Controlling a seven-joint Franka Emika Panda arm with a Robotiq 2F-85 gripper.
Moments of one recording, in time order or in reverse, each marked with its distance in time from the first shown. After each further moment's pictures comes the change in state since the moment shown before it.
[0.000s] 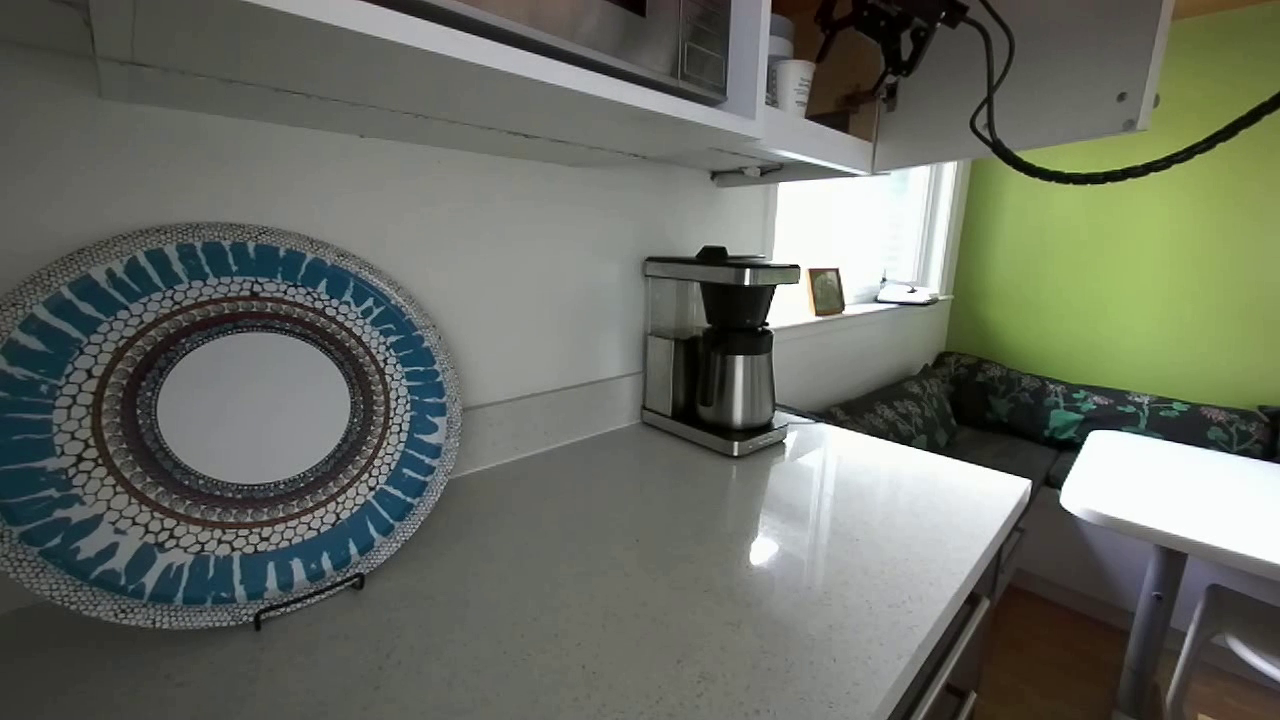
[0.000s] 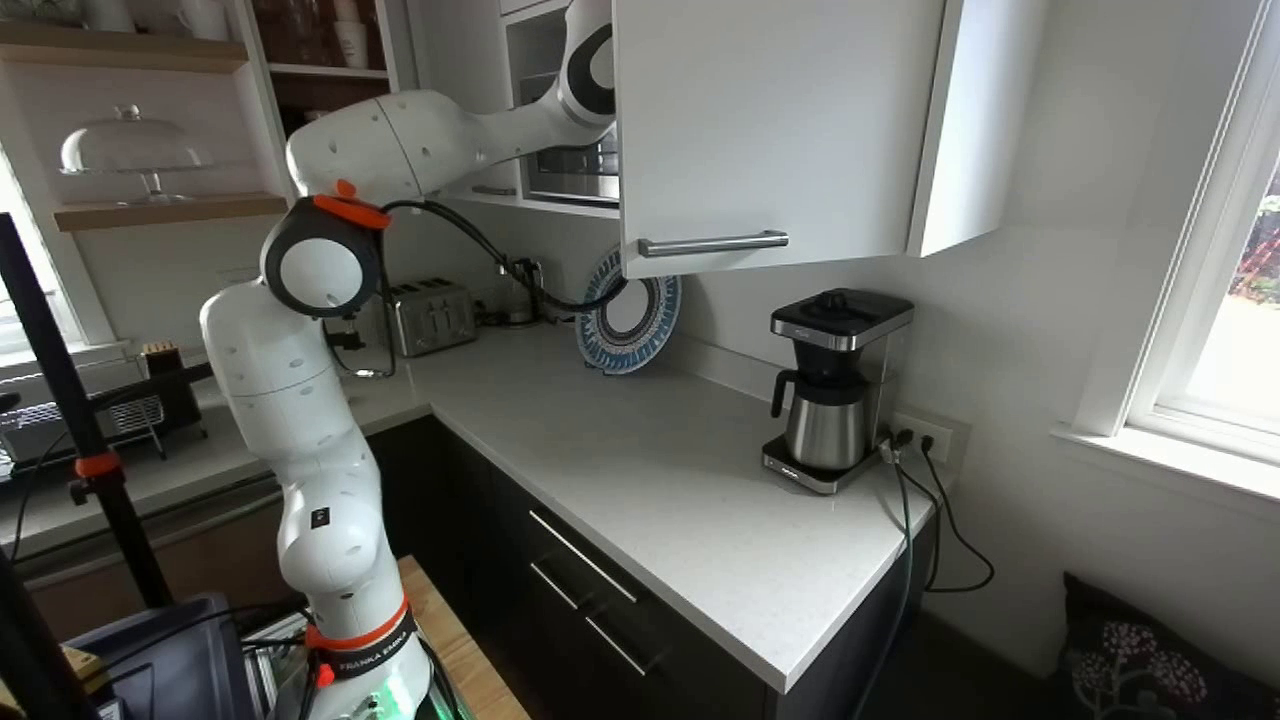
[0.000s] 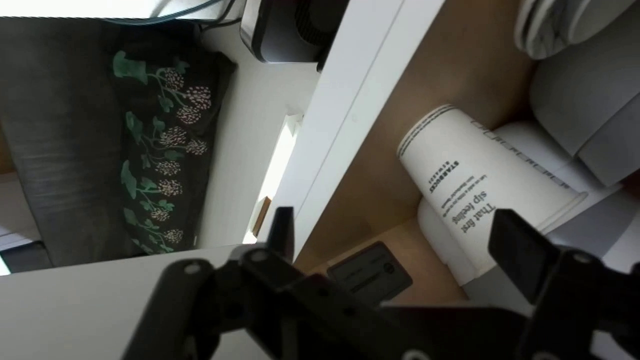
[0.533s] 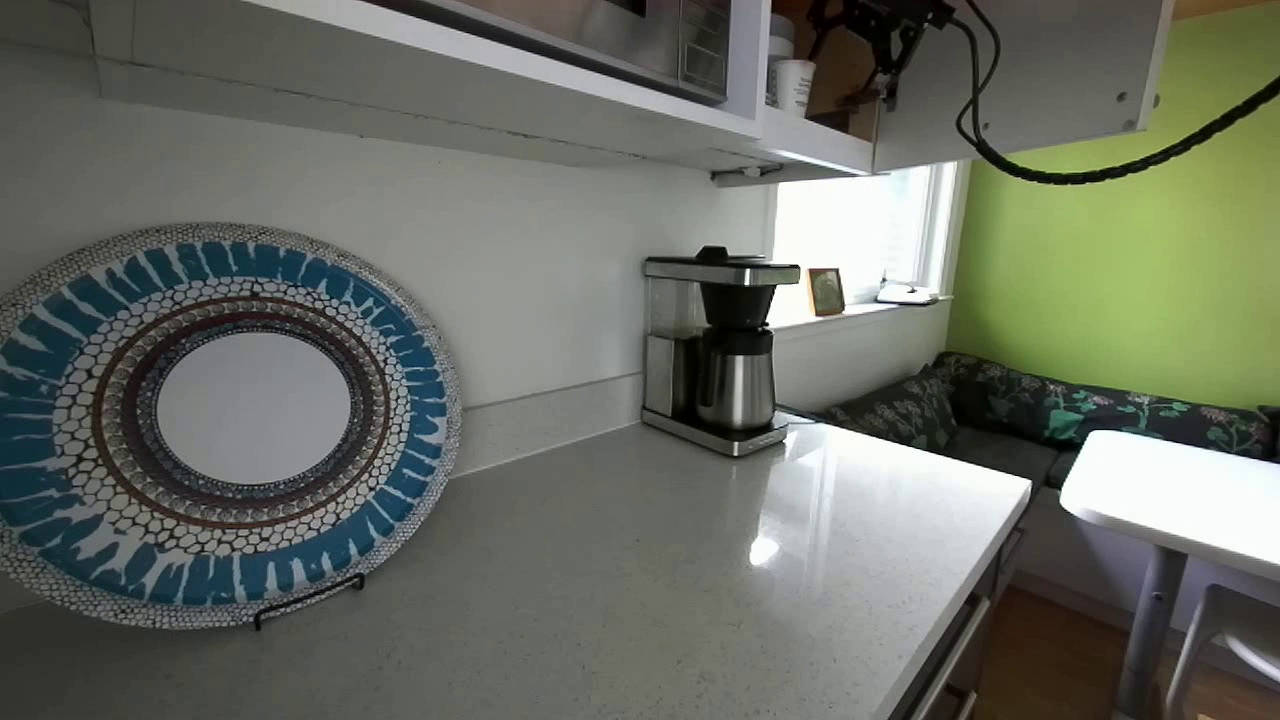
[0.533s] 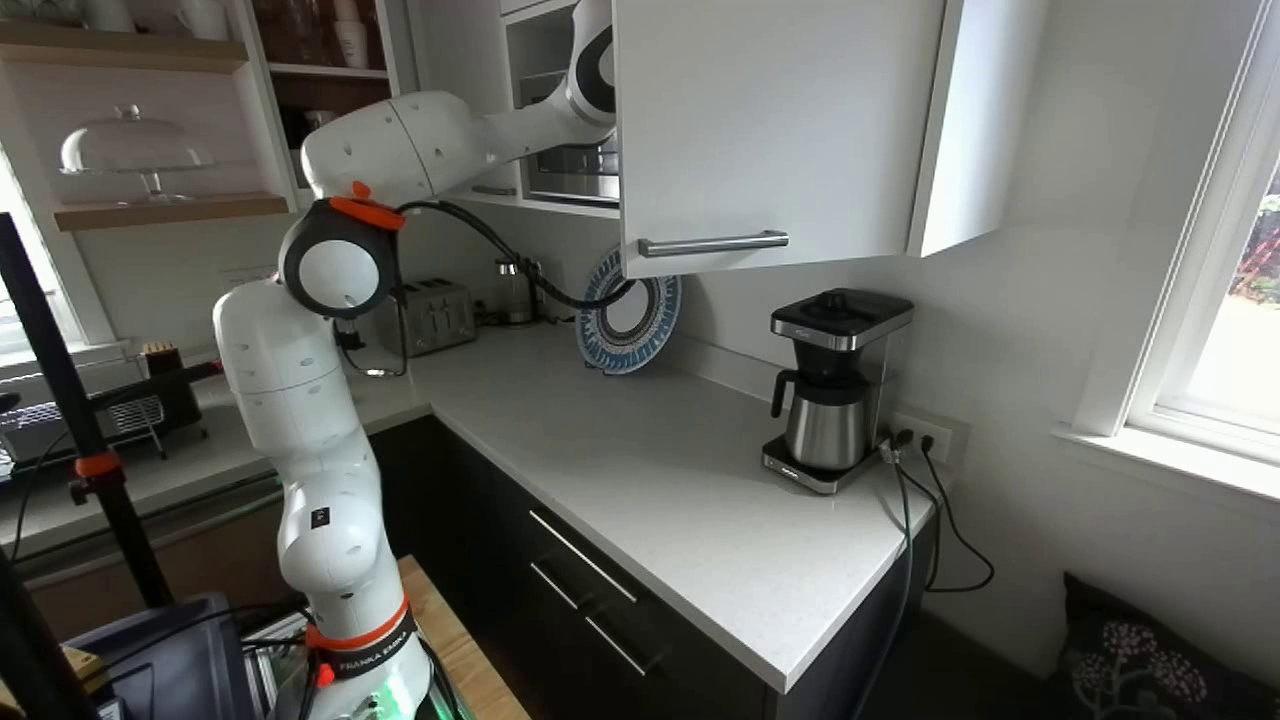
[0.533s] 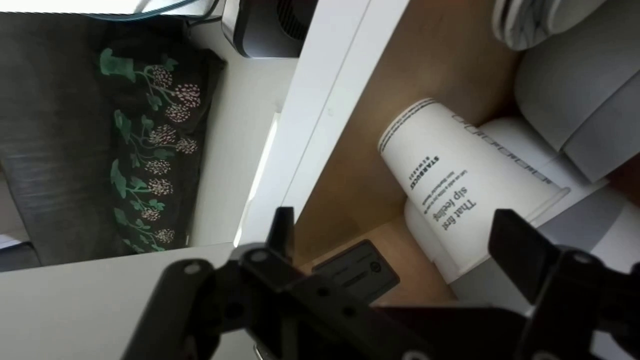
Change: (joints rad) arm 0.000 0.043 0.003 0.057 0.001 0.000 -0.003
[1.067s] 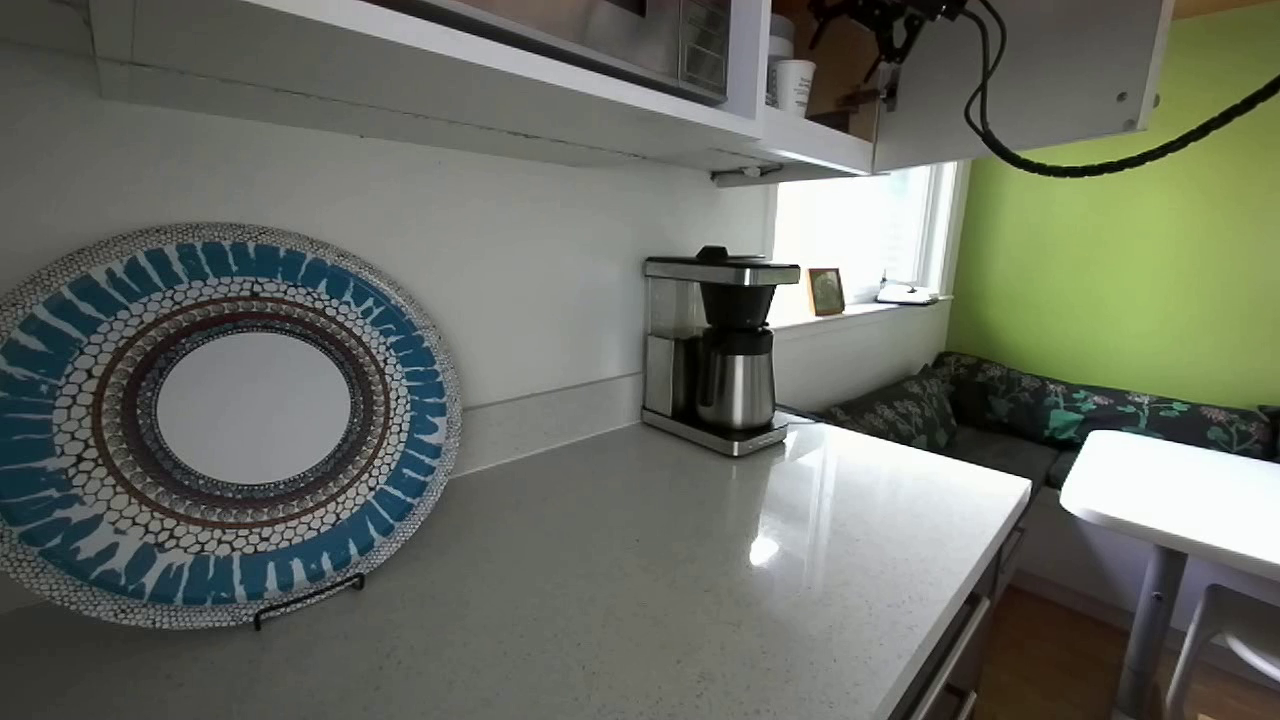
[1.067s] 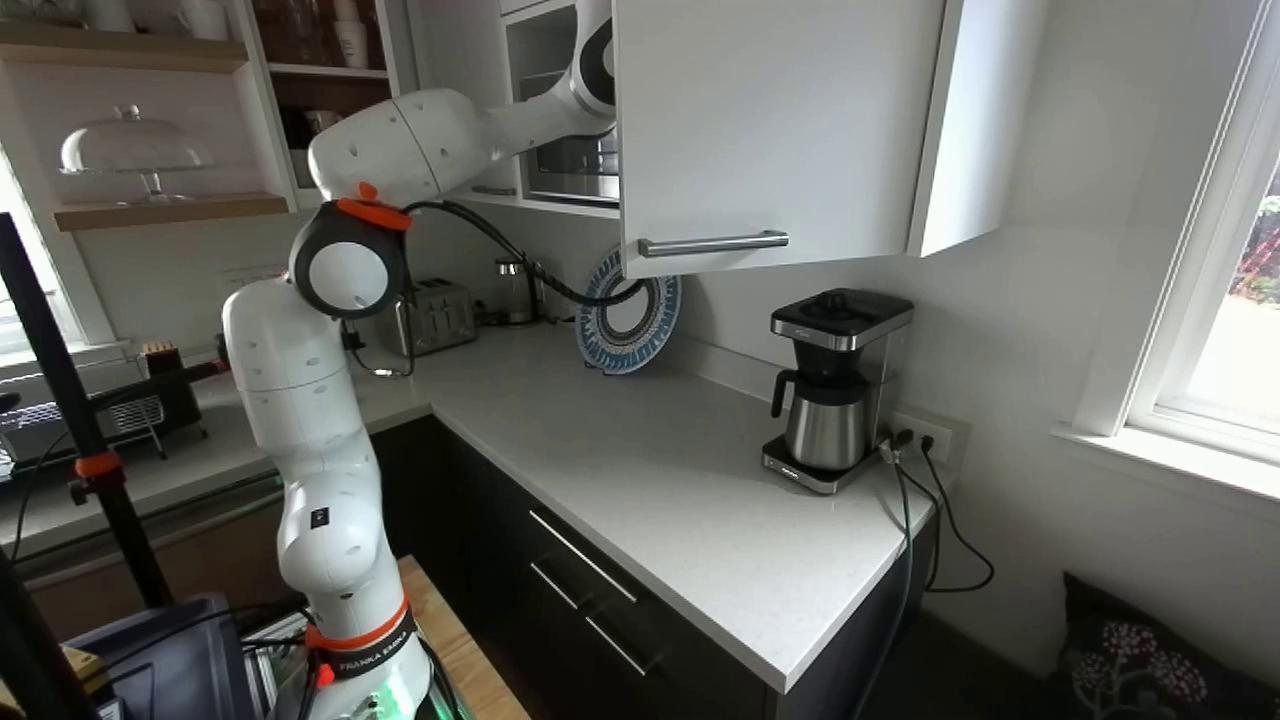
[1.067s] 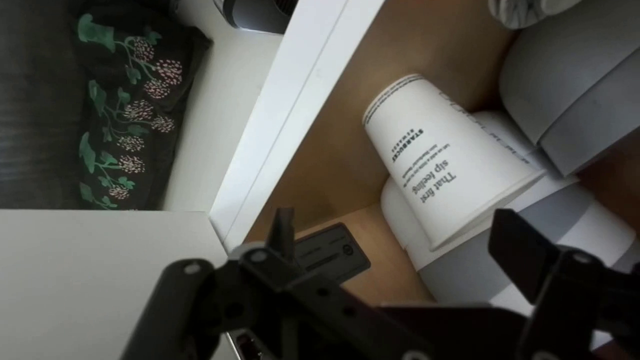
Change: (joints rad) arm -0.007 0.034 -0.013 0.071 0.035 0.000 -0.145
